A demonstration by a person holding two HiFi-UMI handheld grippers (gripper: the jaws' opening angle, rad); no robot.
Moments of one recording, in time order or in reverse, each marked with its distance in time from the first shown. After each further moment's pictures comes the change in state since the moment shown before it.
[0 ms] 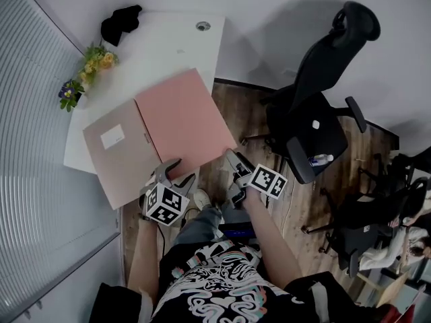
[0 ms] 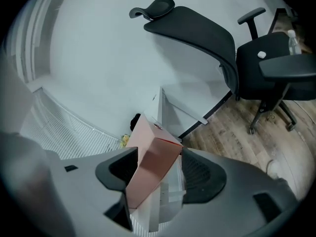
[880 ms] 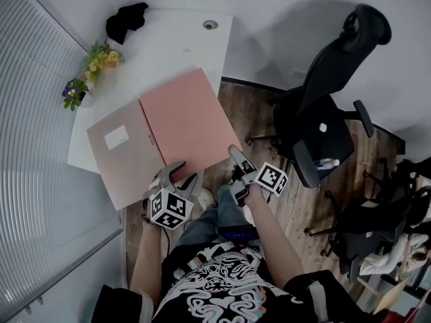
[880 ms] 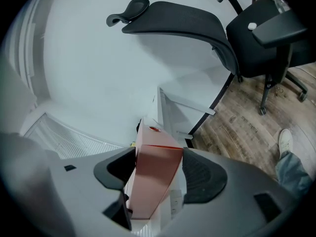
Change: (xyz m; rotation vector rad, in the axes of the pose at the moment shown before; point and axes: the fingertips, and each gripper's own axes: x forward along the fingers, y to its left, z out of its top) left arm 0.003 0.005 -0.002 0.028 0.004 0.061; right arm 0.026 -0.008 0.006 0.189 -0.015 0.133
